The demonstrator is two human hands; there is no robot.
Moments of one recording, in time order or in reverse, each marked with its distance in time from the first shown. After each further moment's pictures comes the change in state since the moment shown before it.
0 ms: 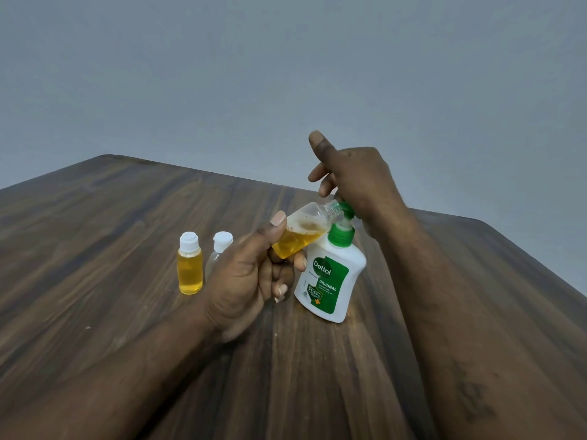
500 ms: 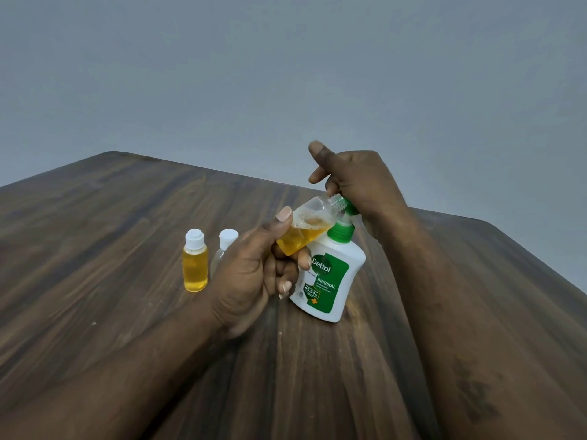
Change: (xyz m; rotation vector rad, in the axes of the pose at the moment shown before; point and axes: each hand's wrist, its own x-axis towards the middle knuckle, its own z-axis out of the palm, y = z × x) left_hand -0.001 0.003 0.002 0.008 0.030 0.041; right_hand 0.005 0.009 0.006 0.034 -0.045 -0.013
